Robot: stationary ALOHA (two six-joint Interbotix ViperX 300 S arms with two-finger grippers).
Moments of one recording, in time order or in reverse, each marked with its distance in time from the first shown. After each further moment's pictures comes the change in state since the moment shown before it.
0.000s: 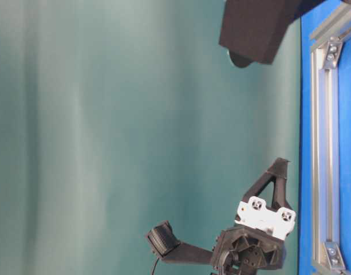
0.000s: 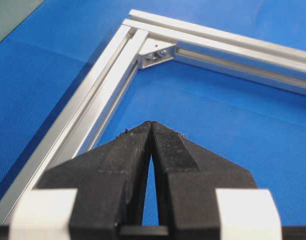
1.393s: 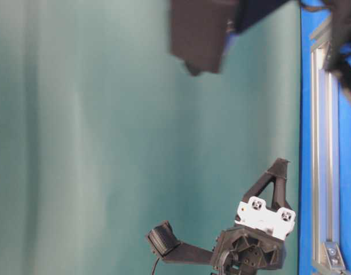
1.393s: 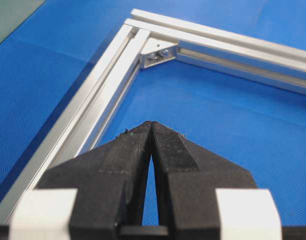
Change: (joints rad) left arm 0.003 0.000 0.002 0.002 0.000 0.000; right arm 0.000 -0.103 -0.018 0.000 0.132 -0.008
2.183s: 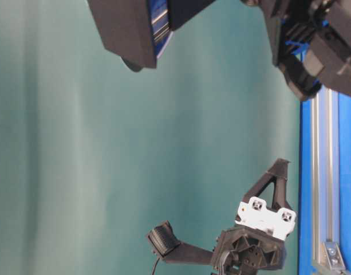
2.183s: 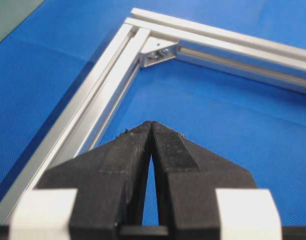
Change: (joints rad) left arm 0.000 0.000 0.000 0.000 0.000 0.000; right arm 0.000 -0.097 0.000 0.000 0.110 -0.002
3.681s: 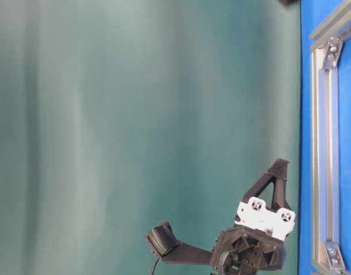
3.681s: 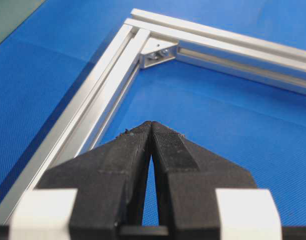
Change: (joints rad) left arm 0.000 -0.003 0.002 0.000 0.002 0.000; right arm 0.000 -0.253 0.322 0.032 -0.060 0.005
